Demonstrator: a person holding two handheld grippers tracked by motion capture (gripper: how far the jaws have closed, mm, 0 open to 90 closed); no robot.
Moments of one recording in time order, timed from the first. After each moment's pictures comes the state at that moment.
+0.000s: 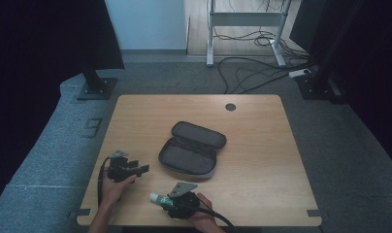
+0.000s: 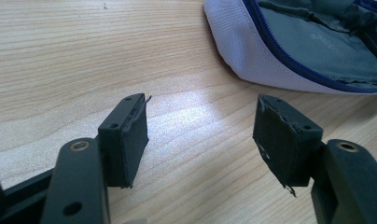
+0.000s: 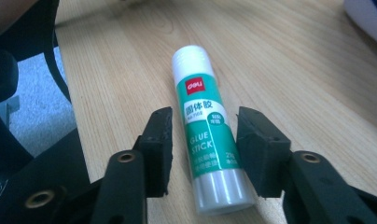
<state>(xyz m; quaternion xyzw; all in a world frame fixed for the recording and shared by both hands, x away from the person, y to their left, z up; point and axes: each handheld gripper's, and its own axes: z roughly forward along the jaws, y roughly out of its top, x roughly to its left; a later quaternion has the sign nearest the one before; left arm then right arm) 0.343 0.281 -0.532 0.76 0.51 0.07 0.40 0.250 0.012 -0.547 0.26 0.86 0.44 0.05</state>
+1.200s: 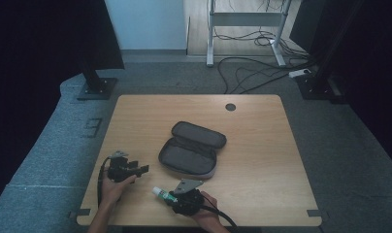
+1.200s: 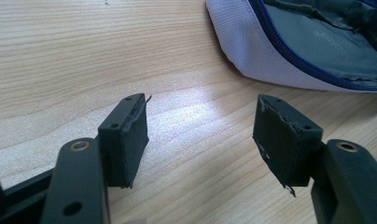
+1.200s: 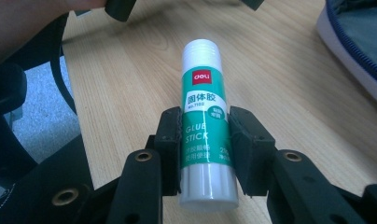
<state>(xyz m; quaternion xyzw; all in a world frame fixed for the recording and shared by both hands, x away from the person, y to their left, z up) 0.343 0.281 -0.534 0.76 0.51 0.07 0.40 0.255 -0.002 -0.532 0.26 0.85 0.46 0.05</state>
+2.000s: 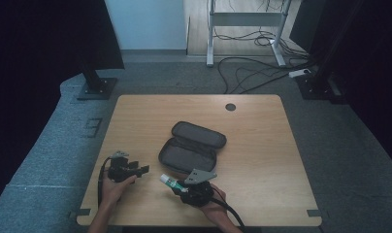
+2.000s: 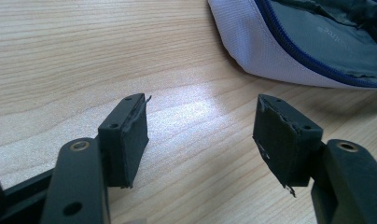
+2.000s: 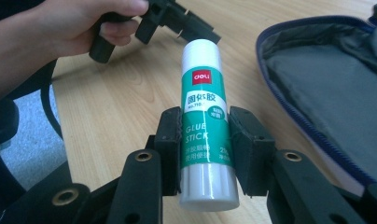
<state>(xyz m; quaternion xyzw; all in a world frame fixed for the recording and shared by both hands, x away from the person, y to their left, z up) 0.344 0.280 -0.536 0.76 0.51 0.06 0.39 0.268 -0.030 -0.507 0.28 0.82 0.49 0.08</state>
